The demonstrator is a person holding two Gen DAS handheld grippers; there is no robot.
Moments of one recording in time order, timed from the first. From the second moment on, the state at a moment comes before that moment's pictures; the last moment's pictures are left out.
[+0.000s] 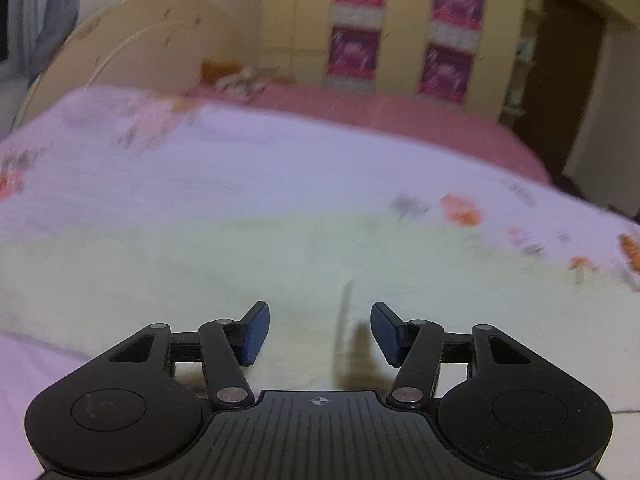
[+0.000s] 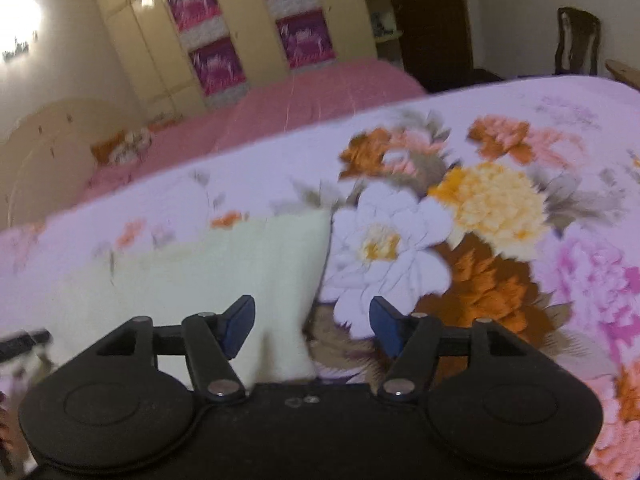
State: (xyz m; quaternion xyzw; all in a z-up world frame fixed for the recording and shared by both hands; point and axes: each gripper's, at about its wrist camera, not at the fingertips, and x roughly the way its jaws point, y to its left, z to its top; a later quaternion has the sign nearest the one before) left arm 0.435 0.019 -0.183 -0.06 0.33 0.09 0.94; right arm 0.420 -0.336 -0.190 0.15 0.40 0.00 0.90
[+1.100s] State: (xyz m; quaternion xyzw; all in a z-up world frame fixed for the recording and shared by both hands) left arm 0.434 0.010 -0.194 -0.04 0.38 0.06 0.92; right arm 0.451 -0.311 -0.187 0.10 0.36 -0.02 0.93
